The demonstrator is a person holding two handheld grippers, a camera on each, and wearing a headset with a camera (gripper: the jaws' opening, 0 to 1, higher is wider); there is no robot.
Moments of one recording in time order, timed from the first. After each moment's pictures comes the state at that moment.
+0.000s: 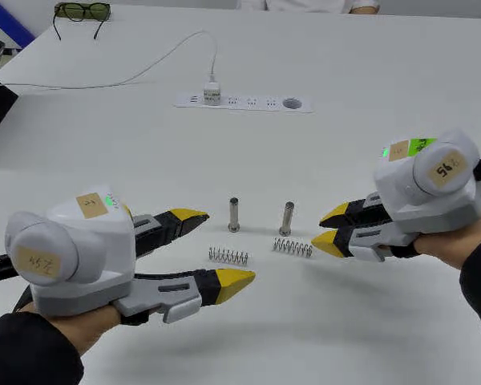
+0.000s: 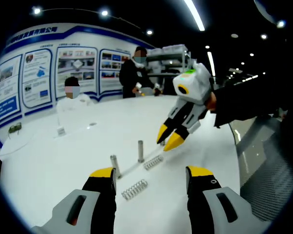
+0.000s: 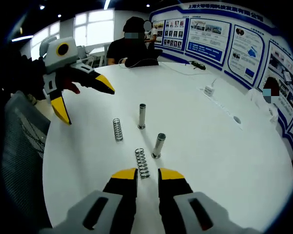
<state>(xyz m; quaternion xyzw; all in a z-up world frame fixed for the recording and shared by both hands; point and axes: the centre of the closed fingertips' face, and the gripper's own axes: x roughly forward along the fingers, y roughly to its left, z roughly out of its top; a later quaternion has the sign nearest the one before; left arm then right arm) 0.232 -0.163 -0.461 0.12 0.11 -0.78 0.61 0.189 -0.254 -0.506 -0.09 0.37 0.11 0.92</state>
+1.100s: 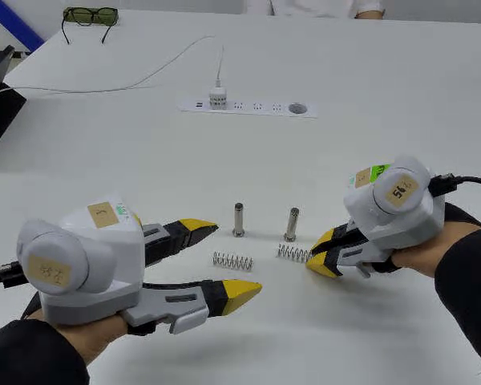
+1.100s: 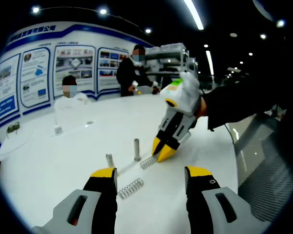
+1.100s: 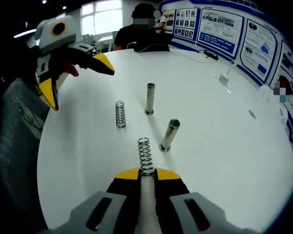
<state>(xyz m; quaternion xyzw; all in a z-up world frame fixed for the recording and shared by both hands) 0.227 -0.163 -0.464 0.12 0.12 -0.78 0.60 0.191 -0.252 -0.540 -0.10 0.42 0.15 0.89</state>
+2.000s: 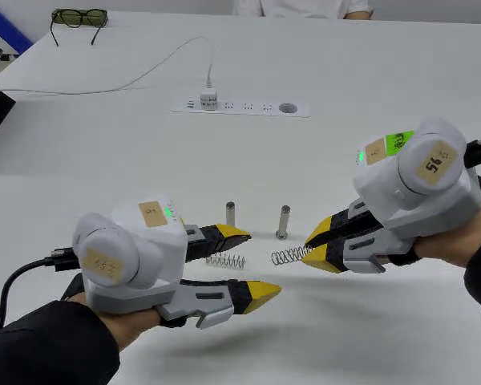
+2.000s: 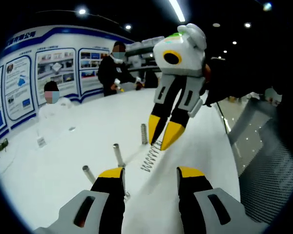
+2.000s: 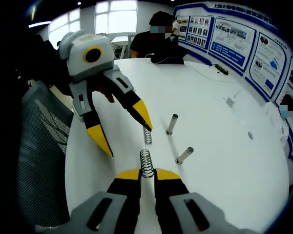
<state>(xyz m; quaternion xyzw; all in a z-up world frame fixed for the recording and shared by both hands) 0.192 -0.186 -0.476 0.17 0.09 -0.82 0.54 0.173 -0.209 -0.475 -0.14 0.40 0.20 0.88</state>
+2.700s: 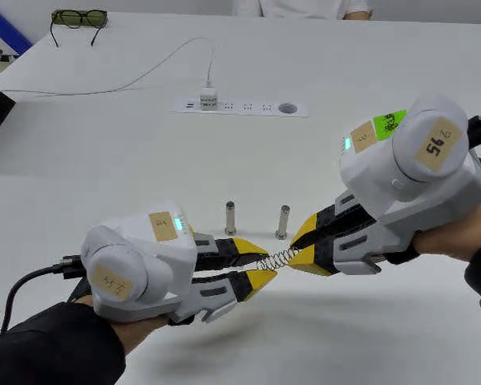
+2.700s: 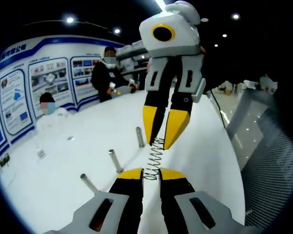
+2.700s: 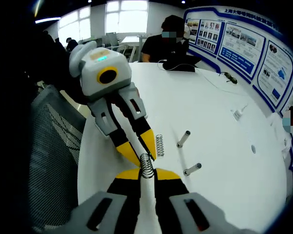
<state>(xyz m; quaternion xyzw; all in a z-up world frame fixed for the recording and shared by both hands) 0.184 -0.187 -0.474 0.19 0.05 -0.83 0.53 0.176 -0.181 -0.452 -0.15 0.40 0.23 0.88</state>
